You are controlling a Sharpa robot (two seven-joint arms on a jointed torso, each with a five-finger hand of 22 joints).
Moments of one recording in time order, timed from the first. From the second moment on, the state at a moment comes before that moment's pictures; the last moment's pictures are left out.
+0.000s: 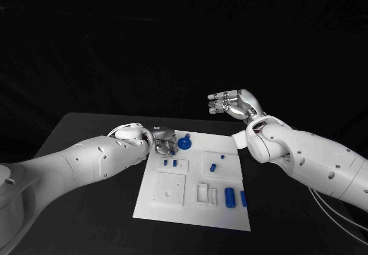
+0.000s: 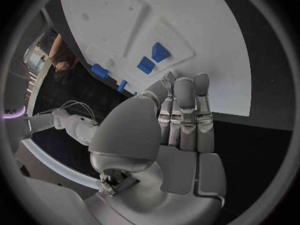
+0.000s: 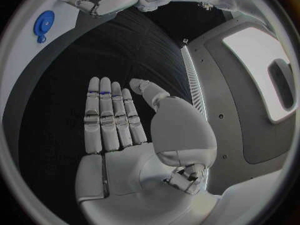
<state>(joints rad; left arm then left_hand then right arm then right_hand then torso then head) 1.32 -0.37 -0.23 0.85 -1.43 -0.11 0.20 1.39 0.02 0.29 -0.21 0.07 1.21 0.09 0.06 0.07 1.24 0.06 0.05 0.06 1.41 -0.04 1.04 0.34 0.09 1.26 -0.06 0.35 1.31 1.06 -0.71 0.31 1.36 -0.71 -0.47 0.28 1.19 -0.08 0.41 -0.20 0.55 1.07 0.14 0.06 0.06 1.22 0.10 0.07 0.06 1.23 0.08 0.14 0.08 0.11 1.17 0.07 0.08 0.07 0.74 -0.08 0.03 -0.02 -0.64</state>
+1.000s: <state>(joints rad) 1.32 -0.38 -0.23 0.87 -1.44 -0.15 0.18 1.37 -0.03 0.31 -0.21 0.06 1.11 0.10 0.06 0.07 1.16 0.08 0.05 0.06 1.40 -0.03 1.05 0.34 0.10 1.26 -0.05 0.35 1.31 1.06 -0.71 0.31 1.36 -0.70 -0.47 0.28 1.19 -0.08 0.41 -0.20 0.55 1.07 0.14 0.06 0.06 1.22 0.10 0.07 0.06 1.23 0.08 0.14 0.08 0.11 1.17 0.07 0.08 0.07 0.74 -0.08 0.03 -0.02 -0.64</state>
